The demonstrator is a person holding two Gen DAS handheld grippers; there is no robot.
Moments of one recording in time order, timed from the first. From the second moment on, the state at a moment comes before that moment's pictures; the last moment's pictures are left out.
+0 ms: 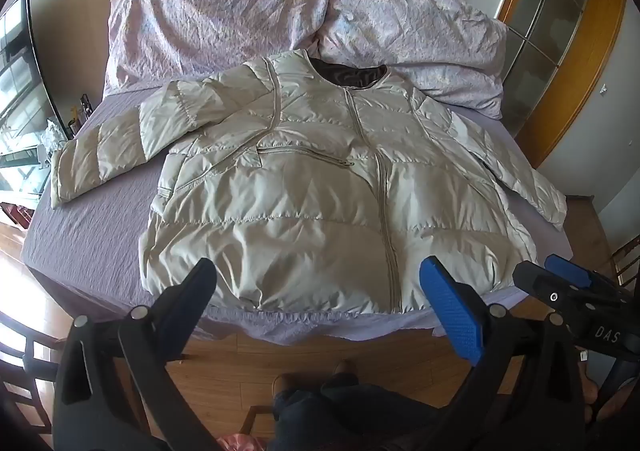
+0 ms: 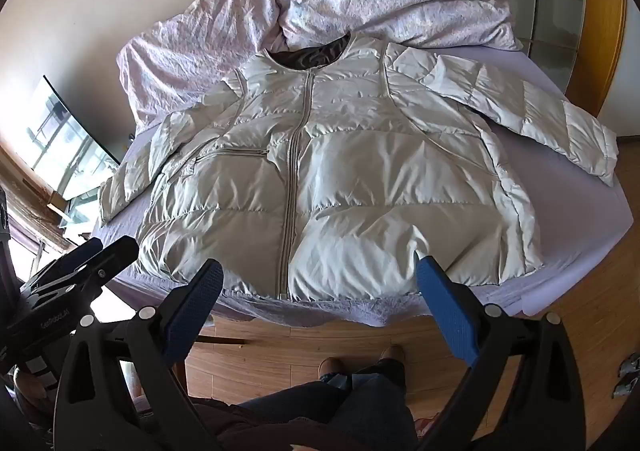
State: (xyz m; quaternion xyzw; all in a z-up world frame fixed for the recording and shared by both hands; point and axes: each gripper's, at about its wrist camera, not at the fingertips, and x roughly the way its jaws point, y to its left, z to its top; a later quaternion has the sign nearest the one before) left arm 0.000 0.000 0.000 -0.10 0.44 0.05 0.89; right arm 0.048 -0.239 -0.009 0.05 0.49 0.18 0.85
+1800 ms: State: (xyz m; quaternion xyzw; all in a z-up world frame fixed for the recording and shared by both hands) left arm 0.000 0.001 0.000 -0.10 0.44 0.05 0.89; right arm 0.051 -0.238 -0.012 0.05 0.49 0.18 0.85
